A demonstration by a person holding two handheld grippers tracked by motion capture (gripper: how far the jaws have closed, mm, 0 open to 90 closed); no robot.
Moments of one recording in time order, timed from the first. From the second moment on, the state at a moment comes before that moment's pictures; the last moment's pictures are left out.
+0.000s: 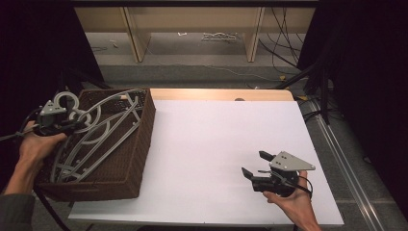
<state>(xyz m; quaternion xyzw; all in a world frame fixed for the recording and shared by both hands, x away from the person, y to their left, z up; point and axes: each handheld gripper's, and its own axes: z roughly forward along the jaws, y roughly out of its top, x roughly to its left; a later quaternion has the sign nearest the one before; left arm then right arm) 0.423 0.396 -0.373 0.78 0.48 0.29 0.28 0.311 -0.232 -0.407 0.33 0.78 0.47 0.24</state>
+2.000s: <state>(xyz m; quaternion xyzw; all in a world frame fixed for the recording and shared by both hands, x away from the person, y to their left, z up) 0.379 0.329 -0.354 0.68 0.52 0.31 0.43 0.309 -0.231 -0.408 0.34 0.76 0.50 0.23</state>
